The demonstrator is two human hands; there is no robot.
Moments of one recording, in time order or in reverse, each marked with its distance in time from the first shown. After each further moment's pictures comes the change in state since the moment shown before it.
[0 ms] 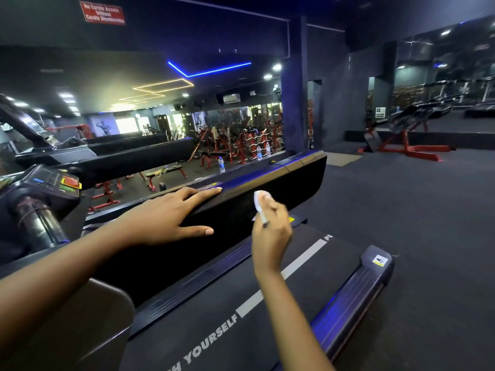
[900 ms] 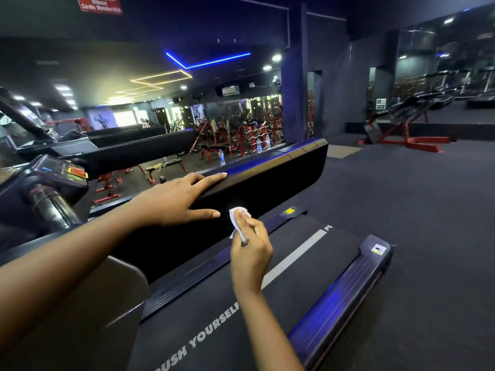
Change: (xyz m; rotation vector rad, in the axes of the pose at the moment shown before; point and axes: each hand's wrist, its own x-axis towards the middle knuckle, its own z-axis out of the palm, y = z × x) left_hand 0.003 0.000 0.002 0.080 -0.008 -0.051; right_hand -0.068 -0.034 -0.012 0.107 -0.053 0.037
